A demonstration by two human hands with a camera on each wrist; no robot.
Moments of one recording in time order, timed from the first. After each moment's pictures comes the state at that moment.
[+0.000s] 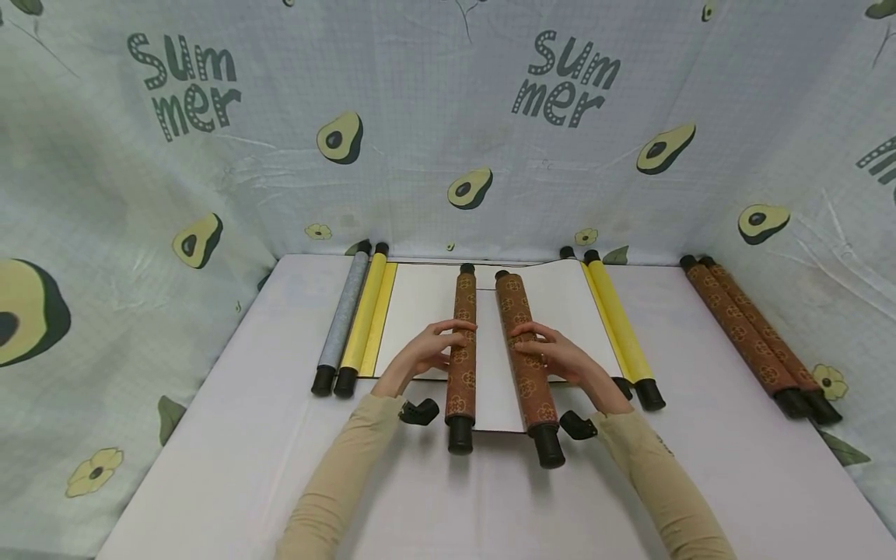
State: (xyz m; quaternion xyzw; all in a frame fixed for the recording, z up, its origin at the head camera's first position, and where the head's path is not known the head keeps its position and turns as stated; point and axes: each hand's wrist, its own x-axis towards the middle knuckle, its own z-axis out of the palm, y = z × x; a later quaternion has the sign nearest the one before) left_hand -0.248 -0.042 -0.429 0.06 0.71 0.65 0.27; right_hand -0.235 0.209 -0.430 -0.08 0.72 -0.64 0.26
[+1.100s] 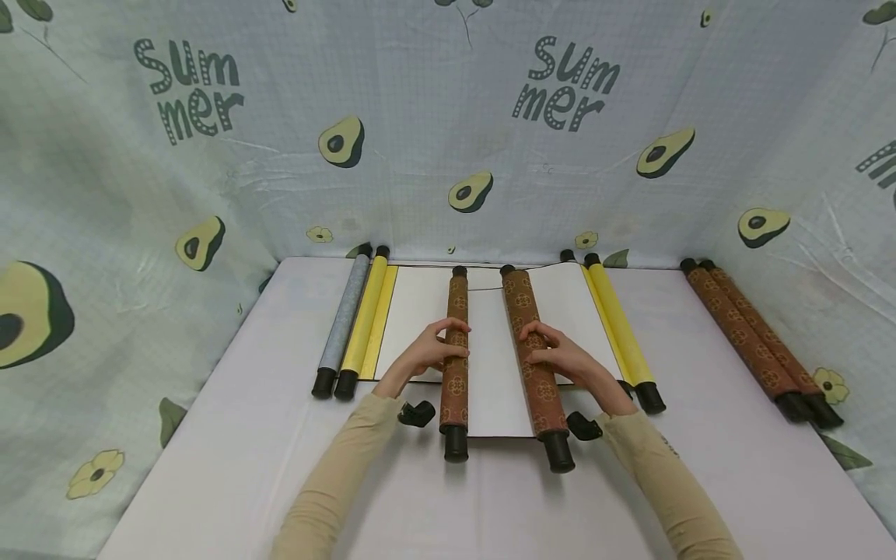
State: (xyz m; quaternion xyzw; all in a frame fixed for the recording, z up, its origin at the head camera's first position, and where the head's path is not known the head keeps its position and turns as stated) left_hand -0.251 -0.044 -0.436 0.10 0.76 0.60 0.22; right_hand -0.238 0.218 -0.434 -0.15 0.75 -0.61 0.22
